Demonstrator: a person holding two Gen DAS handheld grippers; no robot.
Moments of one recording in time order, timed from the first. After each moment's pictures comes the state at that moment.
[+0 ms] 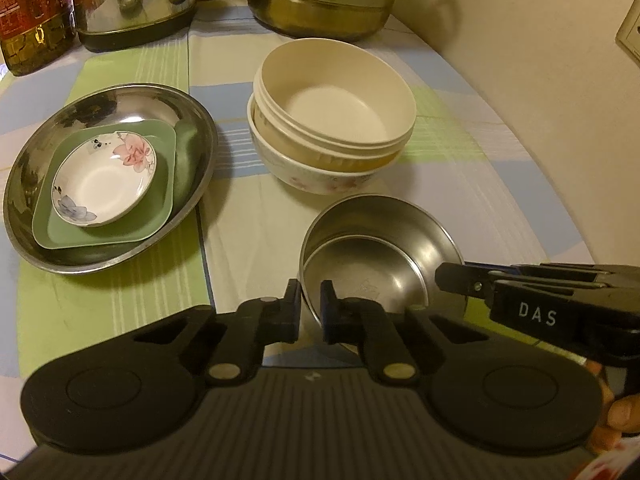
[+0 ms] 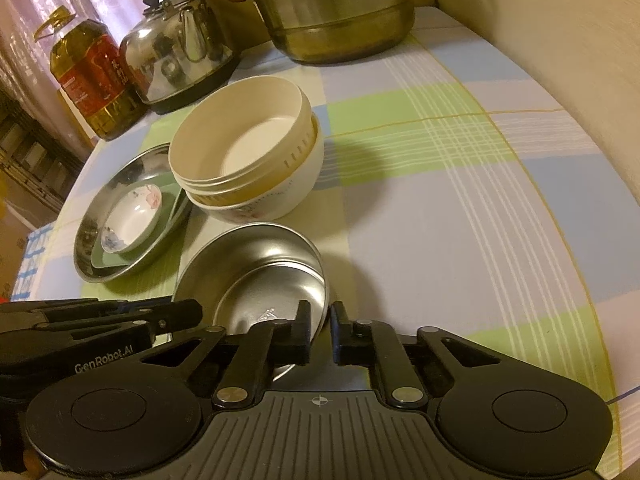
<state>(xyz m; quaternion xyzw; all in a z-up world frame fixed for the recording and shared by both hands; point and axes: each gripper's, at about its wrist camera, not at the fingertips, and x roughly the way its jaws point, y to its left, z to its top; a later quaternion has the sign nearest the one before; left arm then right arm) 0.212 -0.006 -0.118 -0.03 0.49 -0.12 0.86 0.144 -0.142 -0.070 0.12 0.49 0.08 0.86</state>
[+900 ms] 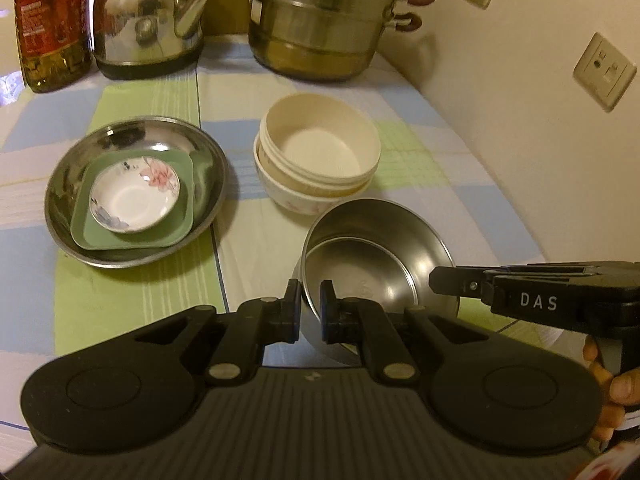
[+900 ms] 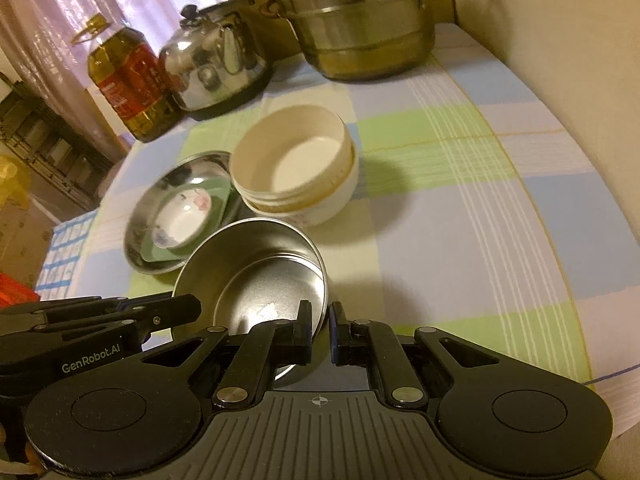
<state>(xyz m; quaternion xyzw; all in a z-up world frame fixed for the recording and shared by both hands) 0.171 0.011 -0.058 -0.06 0.45 -0.13 0.88 0.117 -0.135 -0.012 0.12 0.49 0.11 0.86</state>
